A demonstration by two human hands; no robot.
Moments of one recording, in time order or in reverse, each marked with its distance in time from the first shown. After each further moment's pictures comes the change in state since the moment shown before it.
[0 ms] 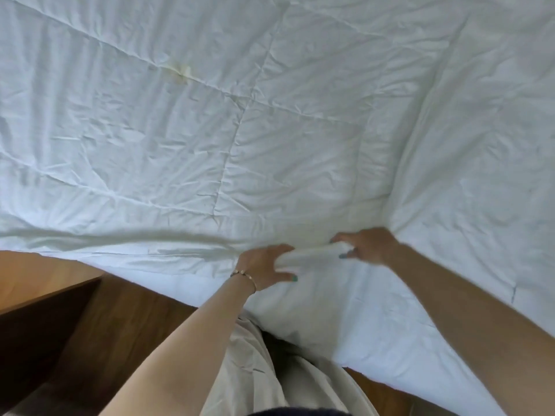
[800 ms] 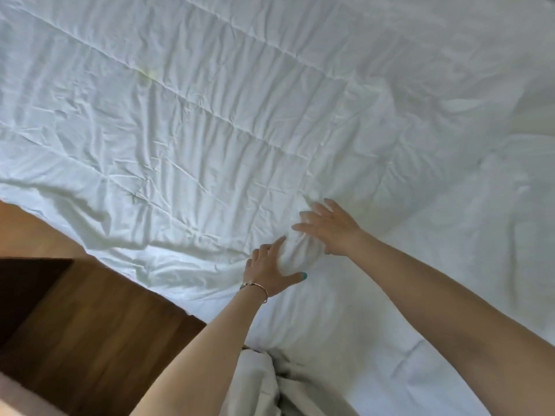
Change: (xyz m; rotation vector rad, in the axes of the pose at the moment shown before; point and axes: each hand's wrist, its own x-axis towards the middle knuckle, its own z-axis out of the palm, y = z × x) left_hand 0.011 0.220 0.145 -0.235 0.268 -0.202; right_hand -0.073 0.133 0.033 -0.668 0.299 -0.272
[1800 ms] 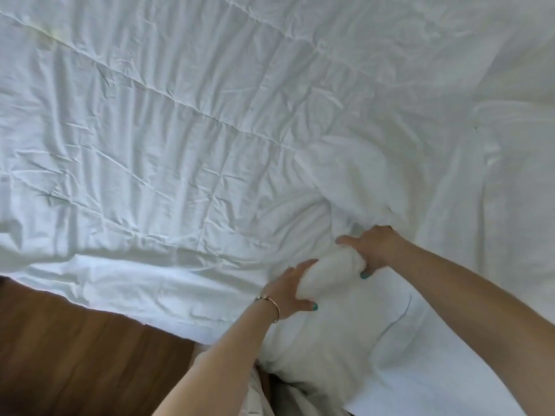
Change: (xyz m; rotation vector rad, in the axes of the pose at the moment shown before) left_hand 0.024 0.051 0.104 -0.128 -0.395 0.226; right_hand -0.069 0.077 0.129 0.296 -0.562 0.226
